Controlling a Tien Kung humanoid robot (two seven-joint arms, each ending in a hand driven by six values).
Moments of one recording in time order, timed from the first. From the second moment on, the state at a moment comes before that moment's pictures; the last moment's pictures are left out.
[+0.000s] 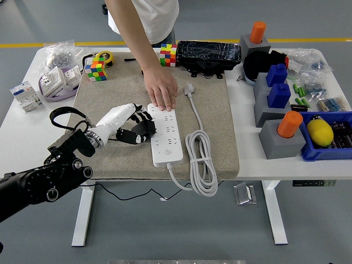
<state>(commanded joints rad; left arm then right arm) -0.68 0.27 -0.46 -0.89 1.44 0.32 -0.12 -0.06 -0.26 1.10 0.43 -0.77 -0.04 -0.08</state>
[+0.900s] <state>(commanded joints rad) -0.46 0.37 -0.68 -1.22 1.43 0.43 -0.06 -0.06 -0.27 1.10 0.44 -0.78 -0.04 -0.08</state>
